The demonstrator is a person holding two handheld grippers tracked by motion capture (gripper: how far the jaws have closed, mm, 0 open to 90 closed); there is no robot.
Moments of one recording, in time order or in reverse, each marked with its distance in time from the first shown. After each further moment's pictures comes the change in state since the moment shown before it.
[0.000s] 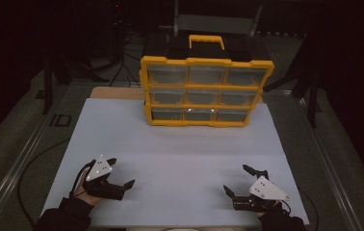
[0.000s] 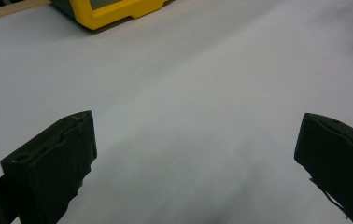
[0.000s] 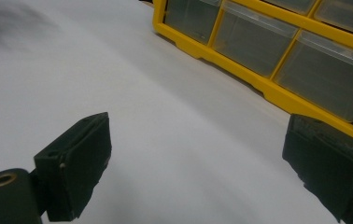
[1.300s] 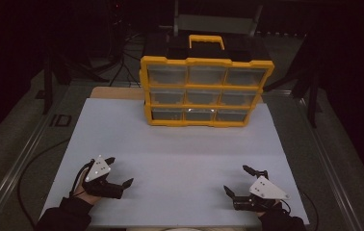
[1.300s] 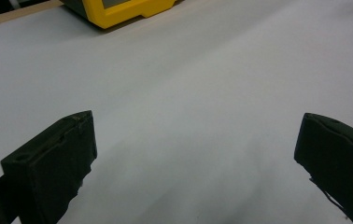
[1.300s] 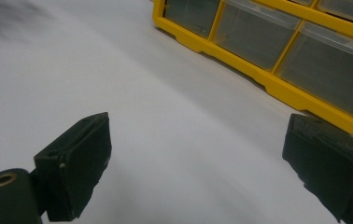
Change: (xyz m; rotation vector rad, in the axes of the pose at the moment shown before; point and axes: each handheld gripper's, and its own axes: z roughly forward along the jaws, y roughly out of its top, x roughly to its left) left arm 0.008 -0.009 0.004 -0.030 0.022 0.021; right arm -0.002 -0.004 0.002 0.018 0.006 0.006
